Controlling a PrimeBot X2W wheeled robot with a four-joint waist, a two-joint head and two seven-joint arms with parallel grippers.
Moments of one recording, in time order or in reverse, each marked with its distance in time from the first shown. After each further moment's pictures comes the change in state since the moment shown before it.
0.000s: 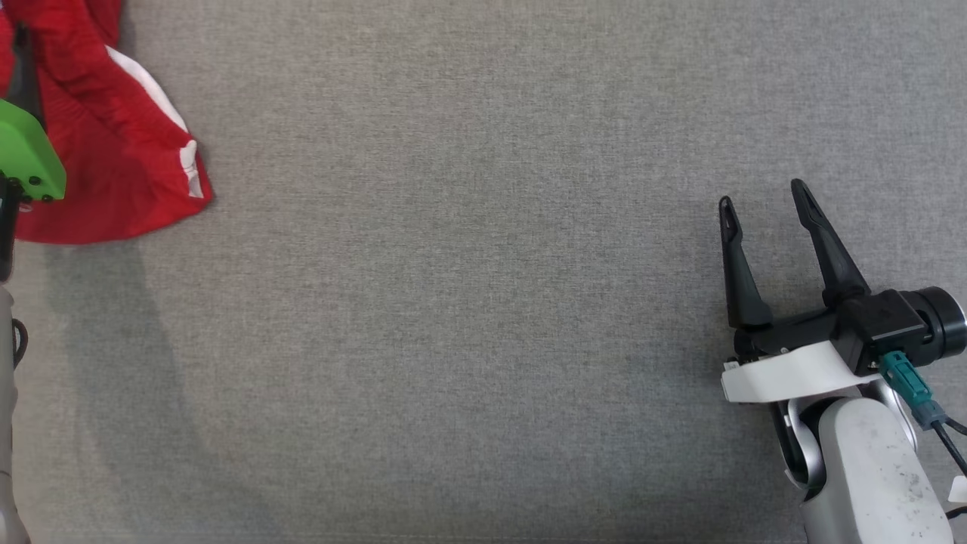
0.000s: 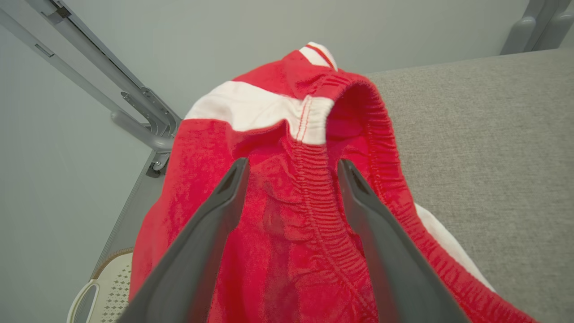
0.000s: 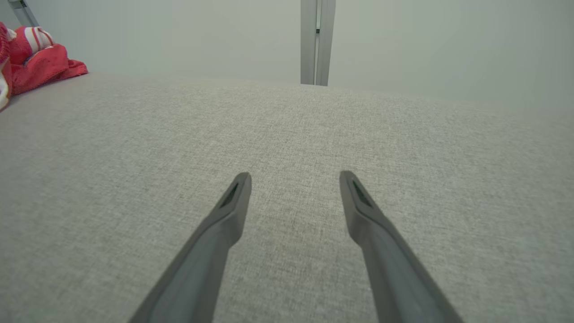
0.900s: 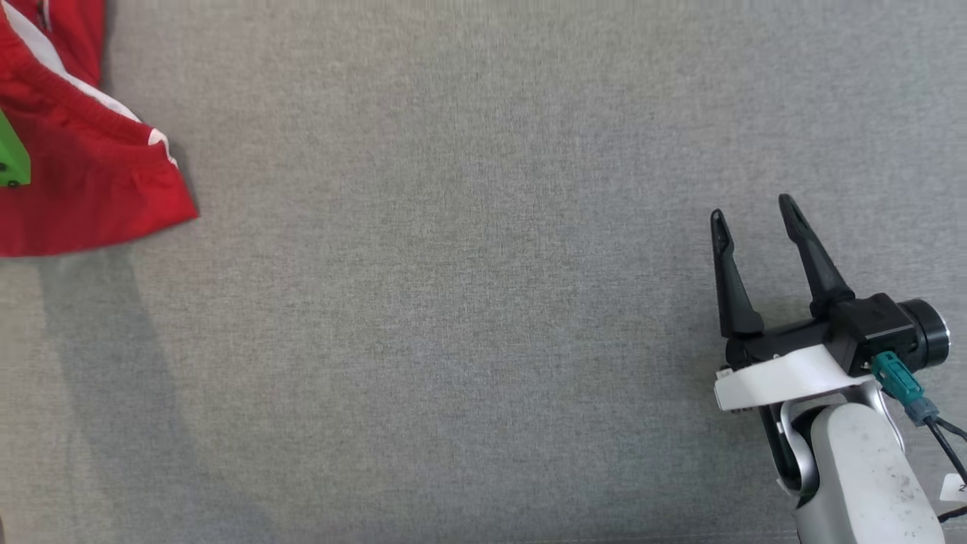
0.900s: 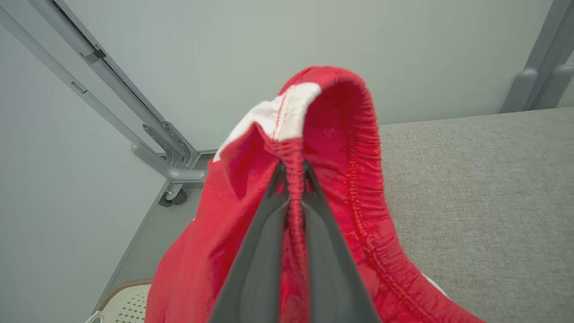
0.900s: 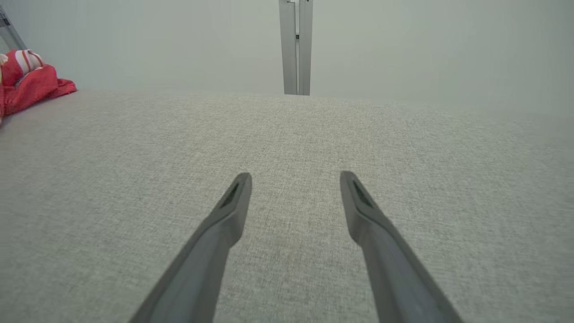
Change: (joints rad) left arm -0.099 0.030 -0.050 0.184 -0.012 0.050 -0.138; right arm -0.002 0.000 0.012 0.052 0.053 0.000 -0.002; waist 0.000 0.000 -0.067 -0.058
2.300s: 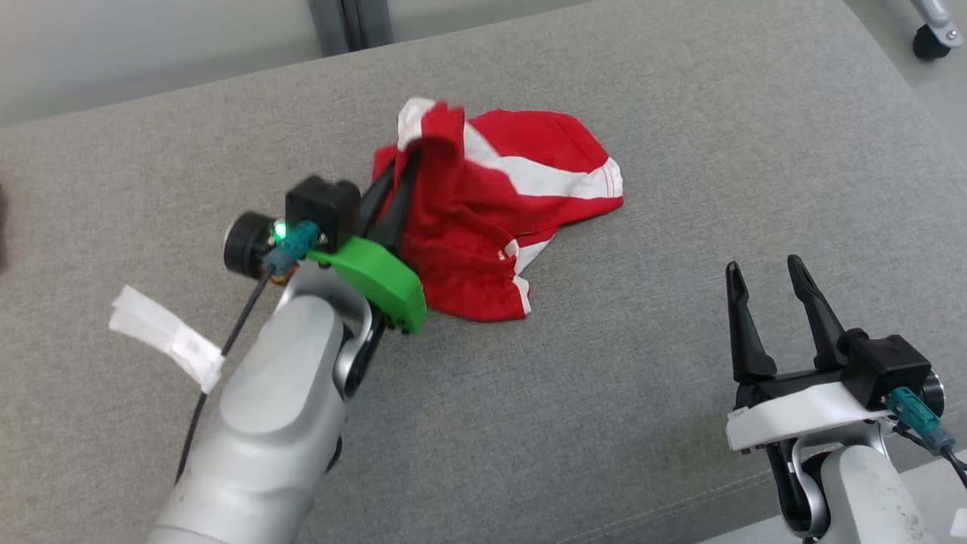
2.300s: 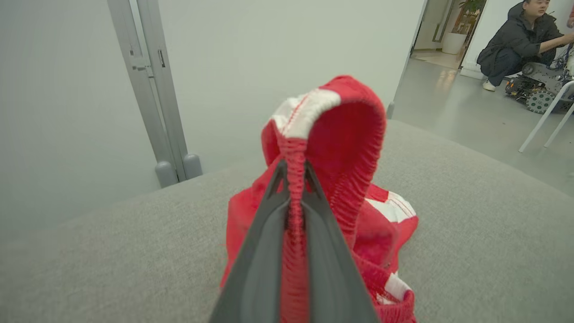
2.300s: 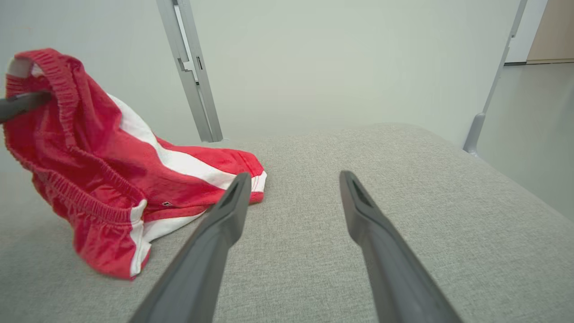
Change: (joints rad) left arm 0.293 -0.394 -0.354 -0.247 -0.128 -0.041 -0.142; right arm 0.086 -0.001 -0.025 0.058 0.137 0.000 0.000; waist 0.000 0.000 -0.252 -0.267
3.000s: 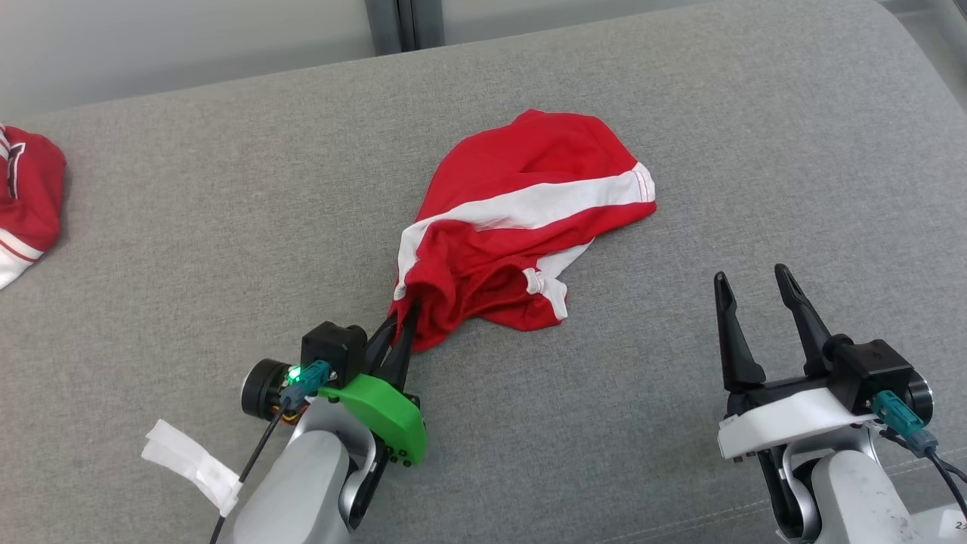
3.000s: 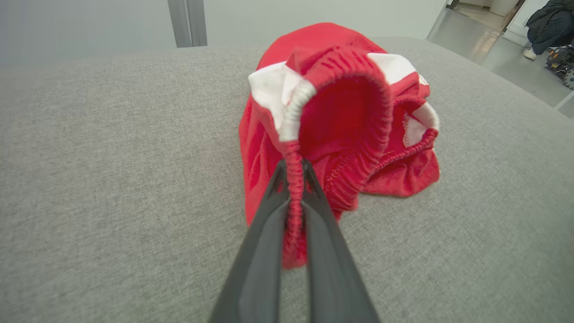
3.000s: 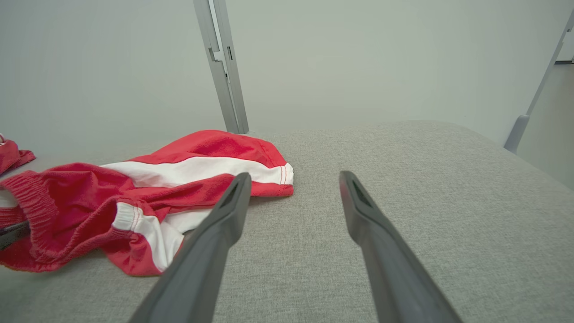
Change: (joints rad) left arm 0.298 0.006 0.004 -0.028 0.010 0.004 -0.012; right arm 0.001 0.000 0.017 0.023 -0.016 0.000 0.000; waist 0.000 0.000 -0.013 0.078
